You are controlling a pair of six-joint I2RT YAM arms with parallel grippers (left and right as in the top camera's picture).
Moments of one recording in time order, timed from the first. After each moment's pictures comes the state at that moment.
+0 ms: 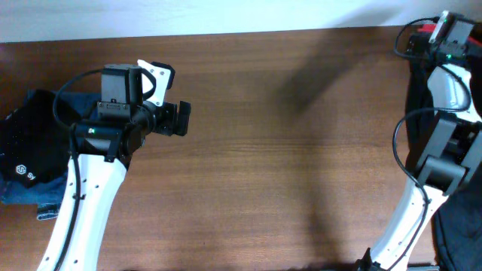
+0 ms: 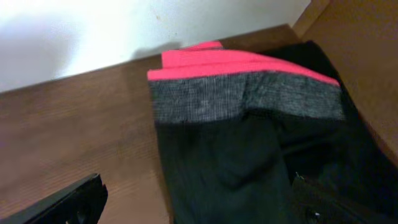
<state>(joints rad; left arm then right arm) -0.15 1.40 1.35 -0.78 0.12 0.11 -0.41 2.41 2.01 -0.23 0.13 -0.11</state>
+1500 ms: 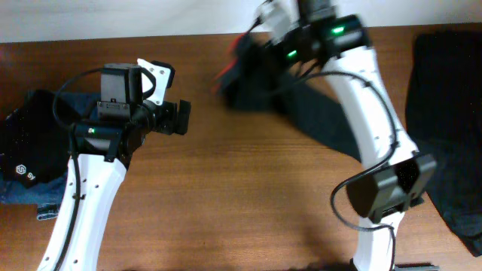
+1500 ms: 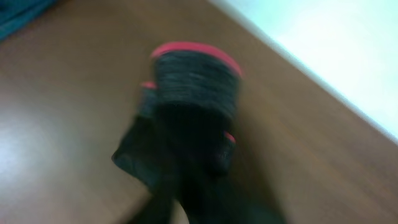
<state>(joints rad) -0.15 1.40 1.35 -0.77 0.12 0.11 0.33 2.09 2.27 -1.11 -0.27 -0.37</state>
